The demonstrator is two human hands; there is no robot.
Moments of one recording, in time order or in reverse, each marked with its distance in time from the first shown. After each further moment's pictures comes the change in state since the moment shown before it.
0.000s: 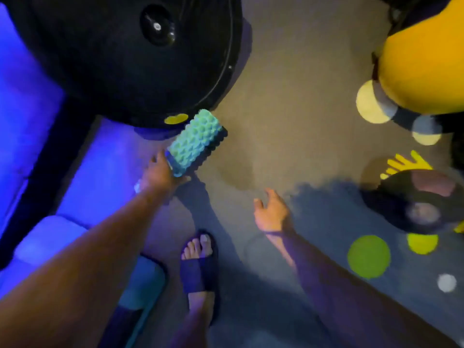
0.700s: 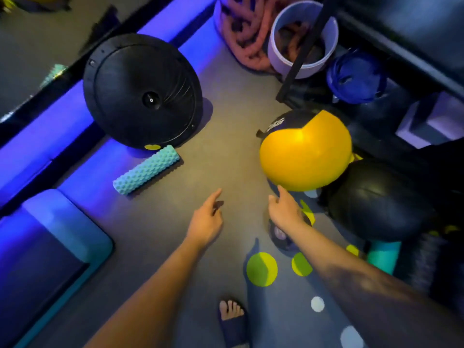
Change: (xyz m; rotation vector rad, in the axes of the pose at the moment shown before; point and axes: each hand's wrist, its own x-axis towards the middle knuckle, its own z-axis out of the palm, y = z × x) left_hand -0.387 0.305 0.013 -0.643 -0.017 0.112; right_hand -0.108 0.069 -0.374 -0.200 0.065 -0.298
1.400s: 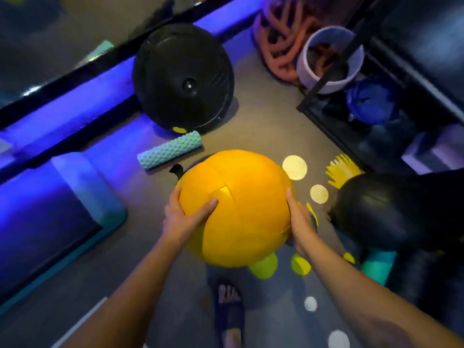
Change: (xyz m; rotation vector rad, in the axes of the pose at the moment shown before) left_hand -0.095 -0.101 -0.069 -0.432 0.258 -0.123; right_hand -0.087 0.032 0.038 0.657 -0.023 0.179
